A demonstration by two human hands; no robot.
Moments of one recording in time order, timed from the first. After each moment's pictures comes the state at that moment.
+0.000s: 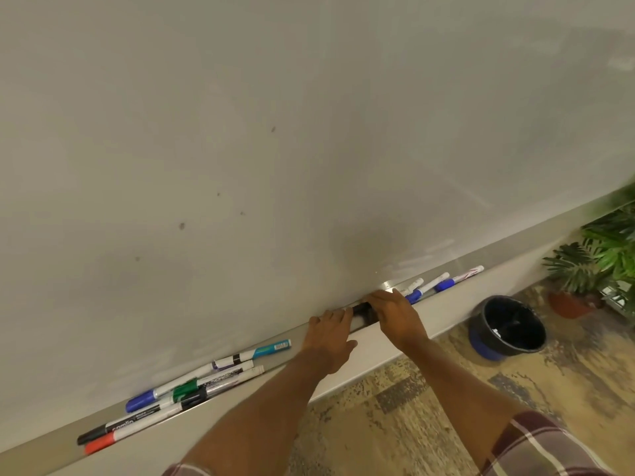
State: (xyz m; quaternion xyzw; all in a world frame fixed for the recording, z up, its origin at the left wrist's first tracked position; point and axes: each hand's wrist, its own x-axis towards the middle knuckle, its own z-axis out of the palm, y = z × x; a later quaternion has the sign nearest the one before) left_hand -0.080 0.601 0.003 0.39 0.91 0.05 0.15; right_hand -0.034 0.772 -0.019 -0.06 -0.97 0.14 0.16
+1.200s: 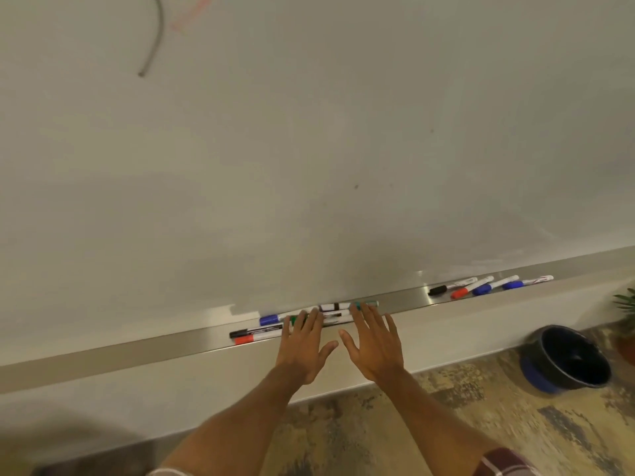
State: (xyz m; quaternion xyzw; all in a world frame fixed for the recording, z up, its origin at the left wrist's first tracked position) left_hand -0.024 0.360 0.011 0.23 0.96 0.03 0.13; right_hand 0.020 0.523 0.005 -0.09 -0.99 0.09 0.06
